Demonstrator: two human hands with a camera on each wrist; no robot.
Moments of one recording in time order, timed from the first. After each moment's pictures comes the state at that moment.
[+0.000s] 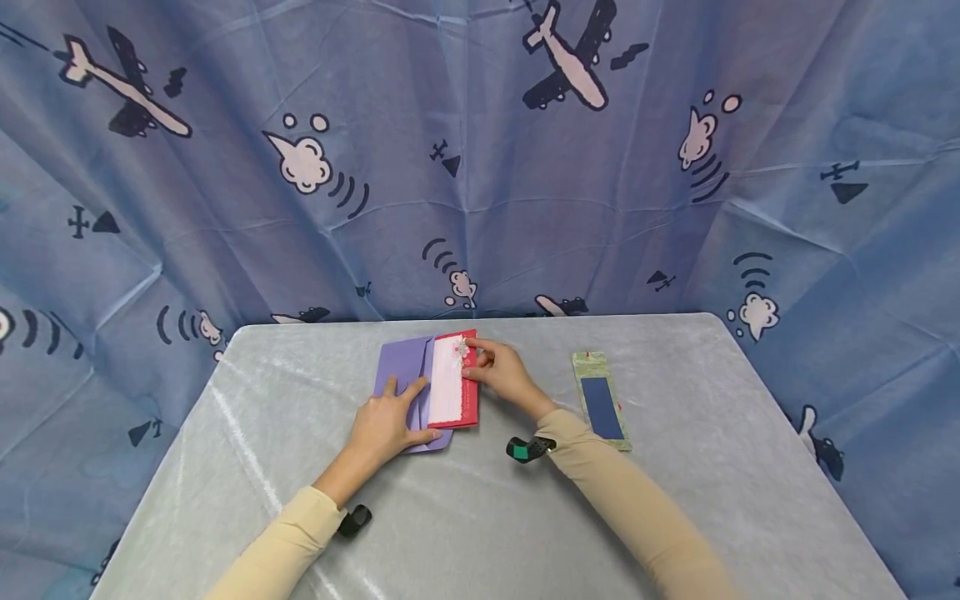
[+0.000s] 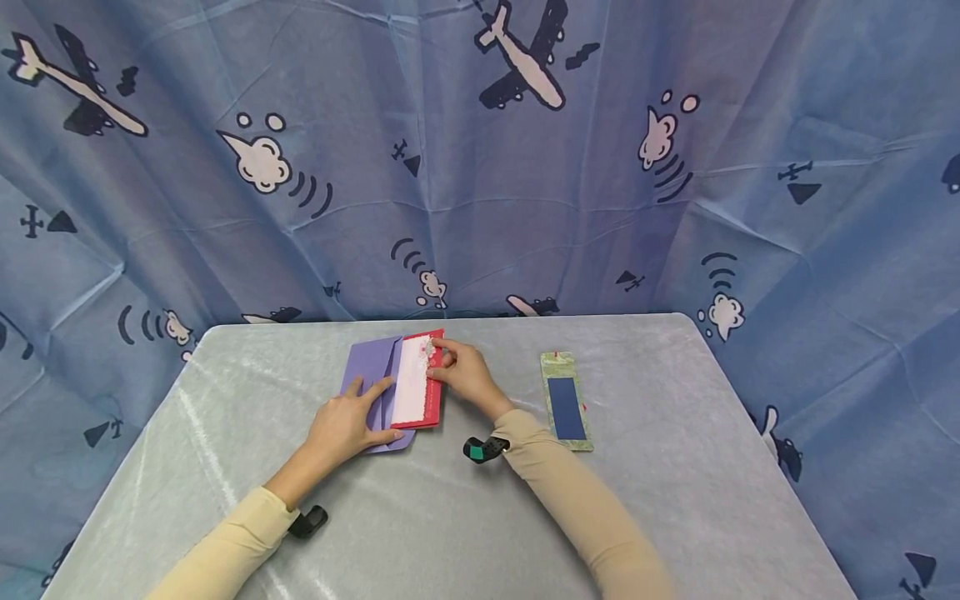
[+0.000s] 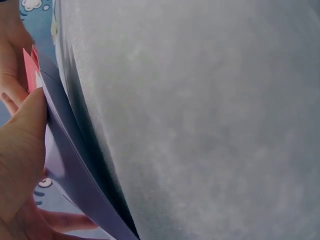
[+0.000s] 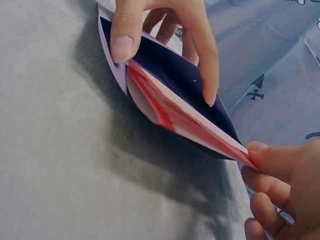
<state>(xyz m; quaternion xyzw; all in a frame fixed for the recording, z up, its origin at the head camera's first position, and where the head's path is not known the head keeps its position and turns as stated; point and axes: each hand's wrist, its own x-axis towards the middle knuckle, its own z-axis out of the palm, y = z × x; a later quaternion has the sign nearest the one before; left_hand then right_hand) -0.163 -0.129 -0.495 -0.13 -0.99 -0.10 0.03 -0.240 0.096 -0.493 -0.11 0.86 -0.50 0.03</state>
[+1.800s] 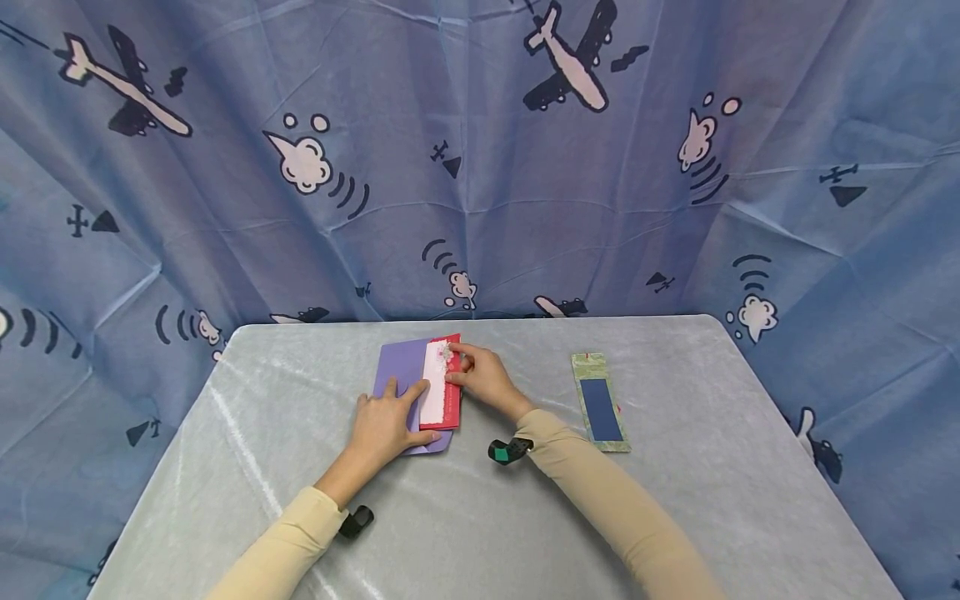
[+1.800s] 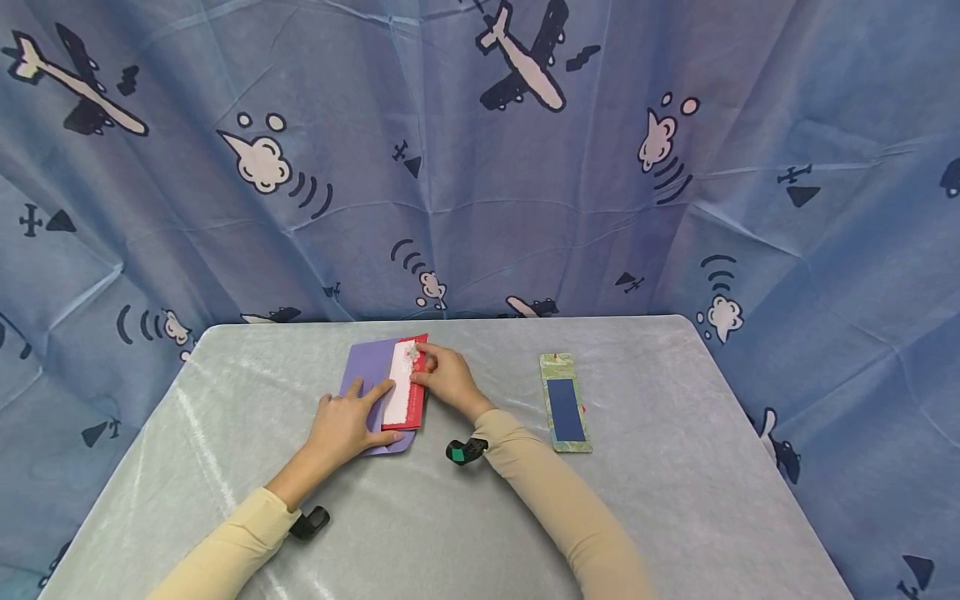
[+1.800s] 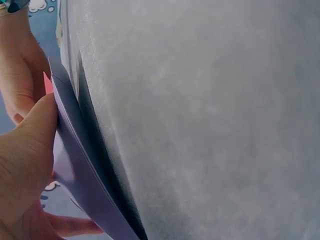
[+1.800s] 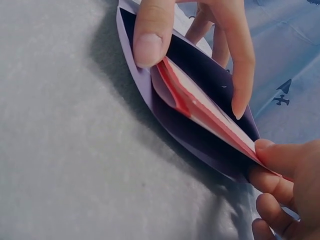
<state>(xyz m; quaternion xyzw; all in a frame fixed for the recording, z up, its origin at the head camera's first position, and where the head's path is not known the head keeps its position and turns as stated) -0.161 -0.128 -0.496 -0.15 -0.99 -0.05 0.06 -0.245 0.068 -0.505 -0.14 0.89 -0.44 0.01</state>
